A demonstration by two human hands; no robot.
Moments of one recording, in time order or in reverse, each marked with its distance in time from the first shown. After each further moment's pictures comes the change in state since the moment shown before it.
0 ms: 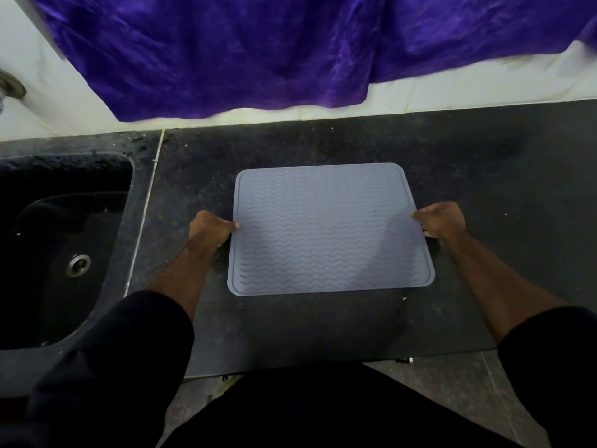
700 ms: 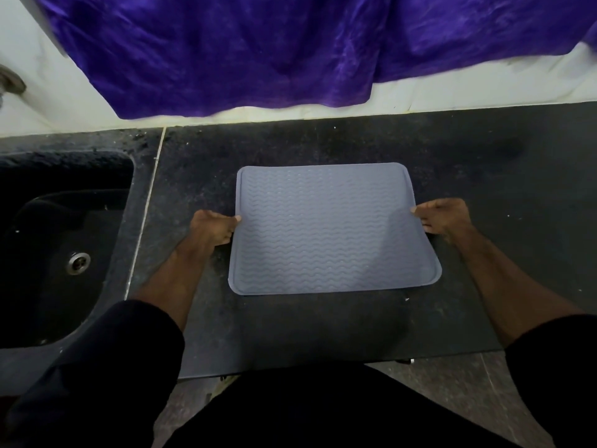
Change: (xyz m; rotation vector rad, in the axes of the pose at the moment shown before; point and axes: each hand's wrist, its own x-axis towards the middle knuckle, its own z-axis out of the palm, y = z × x) left_hand -0.005 0.002 -0.005 -0.395 -0.200 -0.048; right_hand -0.013 -0.011 -0.006 0.212 -0.109 -0.017
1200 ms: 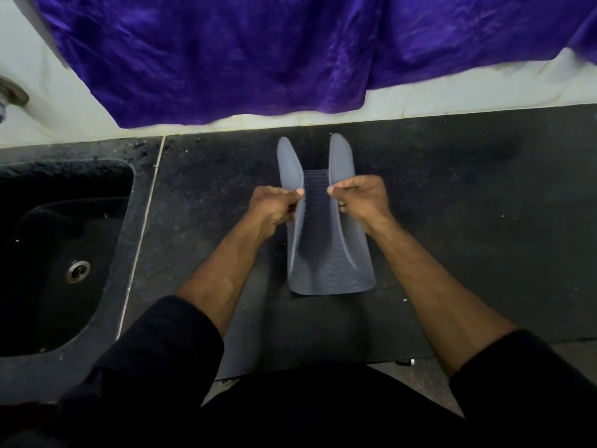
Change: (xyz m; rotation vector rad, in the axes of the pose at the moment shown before) left_hand -0.058 0.061 0.087 -0.297 -0.265 0.155; right_hand -0.084 -0.066 0.109 0.198 -0.139 -0.321
